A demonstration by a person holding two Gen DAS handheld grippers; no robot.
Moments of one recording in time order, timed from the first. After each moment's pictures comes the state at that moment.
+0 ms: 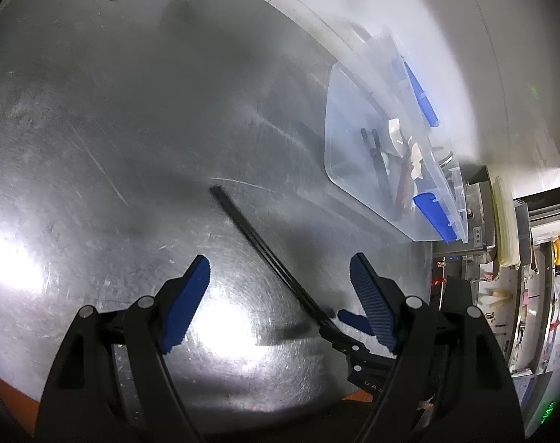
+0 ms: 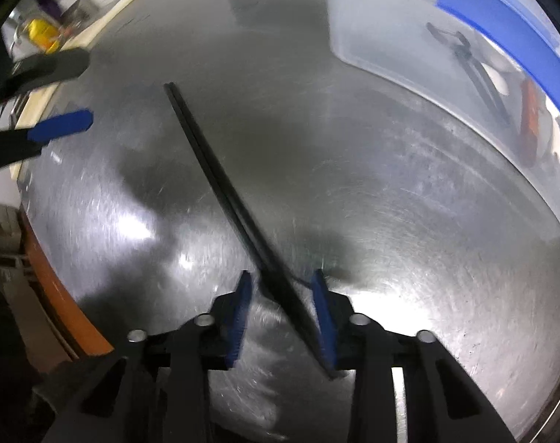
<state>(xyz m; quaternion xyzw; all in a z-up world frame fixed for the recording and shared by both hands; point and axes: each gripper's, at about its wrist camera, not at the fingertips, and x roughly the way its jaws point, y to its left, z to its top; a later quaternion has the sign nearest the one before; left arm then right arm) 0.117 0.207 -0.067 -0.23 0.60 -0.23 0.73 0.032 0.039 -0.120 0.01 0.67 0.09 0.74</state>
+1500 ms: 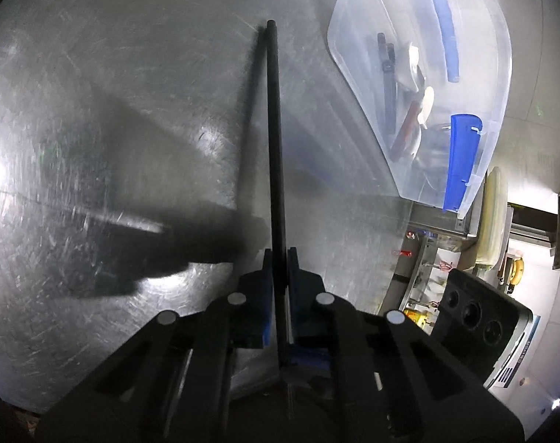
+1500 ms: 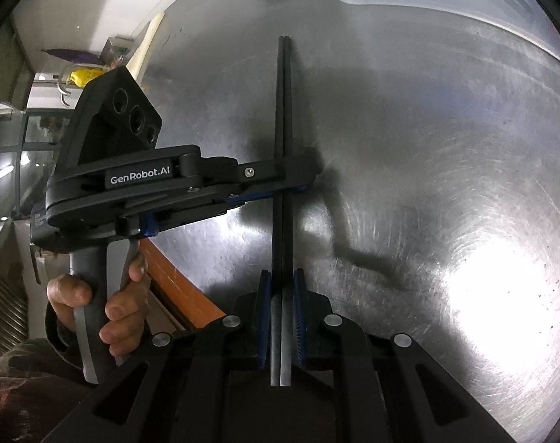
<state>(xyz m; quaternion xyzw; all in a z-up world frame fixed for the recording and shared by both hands) 0.083 0.118 -0.151 -0.32 0.70 -0.25 0.59 0.014 -0.011 -0.114 0.23 0.69 0.21 0.65</state>
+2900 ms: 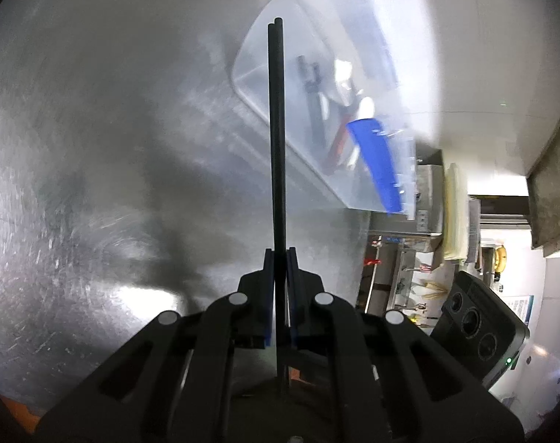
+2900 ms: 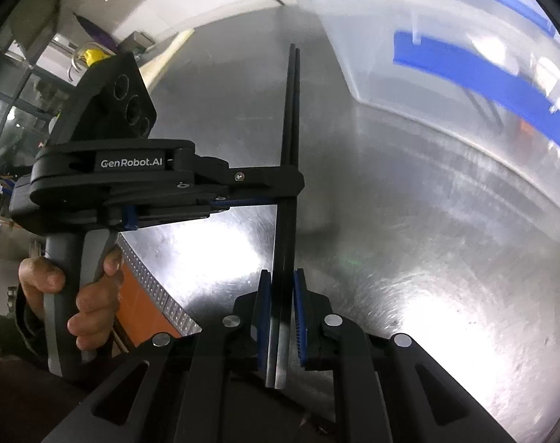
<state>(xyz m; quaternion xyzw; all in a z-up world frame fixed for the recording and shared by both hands) 0.086 0.117 -0.094 -0.34 0.63 -0.31 0.63 0.008 -0.015 -0.037 0.10 0.62 0.19 0.75</state>
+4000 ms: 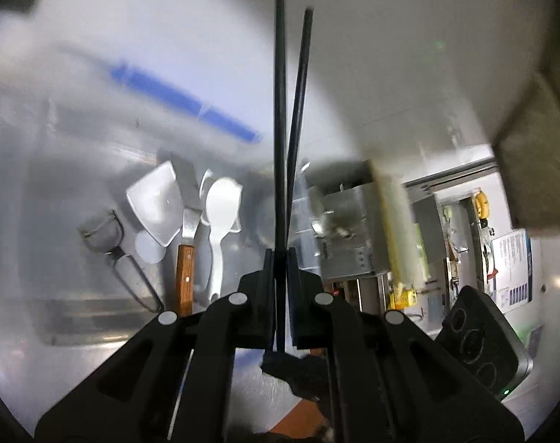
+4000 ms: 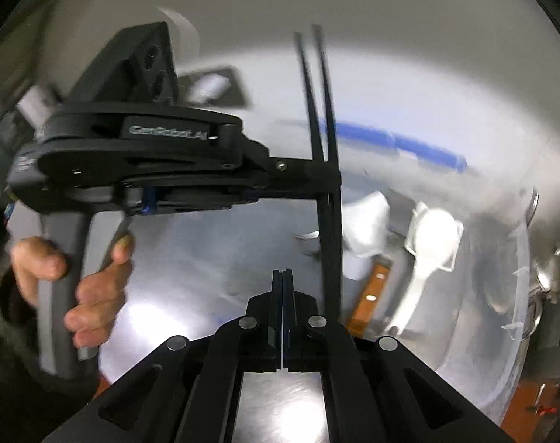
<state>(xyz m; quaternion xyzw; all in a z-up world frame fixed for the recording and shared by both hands) 0.277 -0.077 0.019 -0.25 0.58 -0.44 0.64 0.143 -0.168 0.070 0.07 0.53 0.09 0.84</state>
